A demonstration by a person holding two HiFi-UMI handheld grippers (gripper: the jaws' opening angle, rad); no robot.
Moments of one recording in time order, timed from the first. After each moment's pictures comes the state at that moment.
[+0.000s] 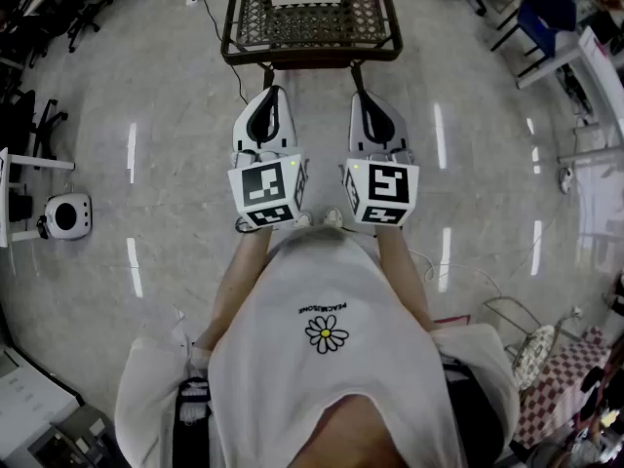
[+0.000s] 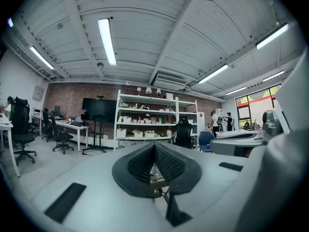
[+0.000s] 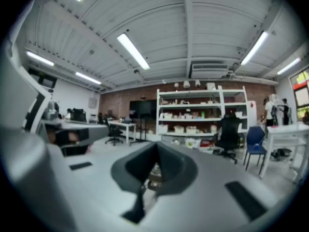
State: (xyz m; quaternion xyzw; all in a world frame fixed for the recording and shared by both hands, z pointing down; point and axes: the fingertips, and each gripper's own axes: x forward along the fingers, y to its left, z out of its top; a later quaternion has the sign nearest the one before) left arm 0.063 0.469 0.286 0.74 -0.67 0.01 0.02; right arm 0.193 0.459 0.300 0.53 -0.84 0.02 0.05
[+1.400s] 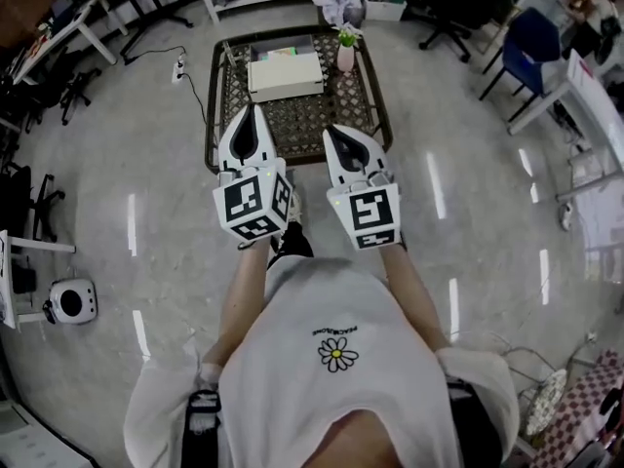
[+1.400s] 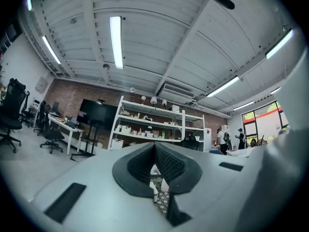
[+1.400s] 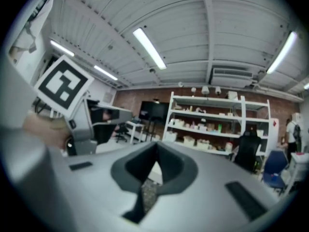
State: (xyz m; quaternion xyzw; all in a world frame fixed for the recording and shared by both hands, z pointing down) left arm 0.038 0.228 0.251 0.73 -0.67 -0.09 -0.01; right arm 0.157 0.251 0.292 0.46 -0.88 -0.07 0.07
